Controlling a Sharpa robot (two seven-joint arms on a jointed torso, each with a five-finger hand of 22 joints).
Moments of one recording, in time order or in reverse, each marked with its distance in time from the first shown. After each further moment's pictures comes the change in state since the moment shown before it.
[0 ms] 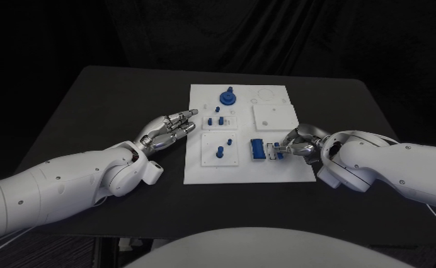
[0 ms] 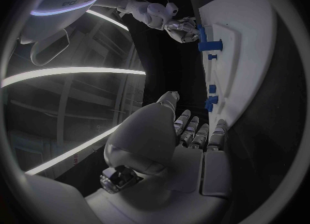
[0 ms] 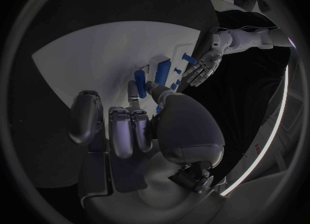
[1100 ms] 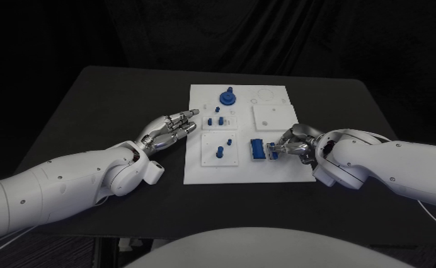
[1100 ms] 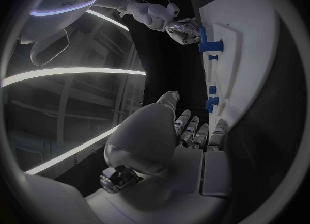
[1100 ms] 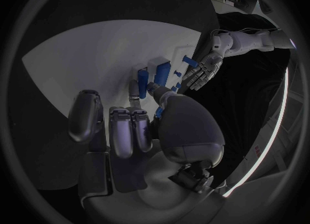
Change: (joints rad) left arm 0.000 0.008 0.000 -0.005 0.000 0.001 0.000; left_hand 0.000 0.000 0.000 0.000 0.000 0.000 0.000 0.000 0.000 0.000 0.000 0.000 0.001 0.000 0.000 0.000 0.000 0.000 0.000 0.000 0.000 -0.001; right arm 0.000 0.040 0.000 -0.029 -0.007 0.022 -0.011; right_hand -0.062 0.017 -0.027 0.027 0.002 0.018 -0.014 -0.022 0.007 0.000 0.000 0.000 0.000 0.000 0.000 0.000 0.000 0.000 0.000 0.000 -0.018 0.000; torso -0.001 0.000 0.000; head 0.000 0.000
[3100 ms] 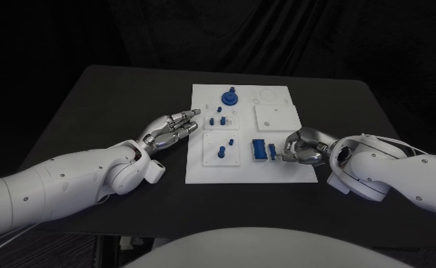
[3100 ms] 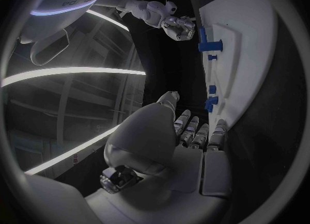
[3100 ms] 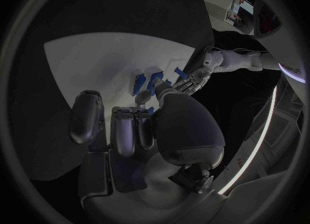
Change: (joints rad) left arm -0.001 -0.003 0.000 -0.002 0.000 0.005 0.000; left_hand 0.000 0.000 0.000 0.000 0.000 0.000 0.000 0.000 0.000 0.000 0.000 0.000 -0.001 0.000 0.000 0.000 0.000 0.000 0.000 0.000 0.000 -0.001; right arm -0.011 -0.101 -0.002 0.083 -0.175 0.042 0.106; right_hand 0.060 -0.048 -0.248 0.140 -0.001 -0.089 -0.059 0.613 0.581 0.004 -0.047 0.000 0.000 -0.001 -0.034 0.000 0.000 0.000 0.002 -0.031 0.006 0.000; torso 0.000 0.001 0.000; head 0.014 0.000
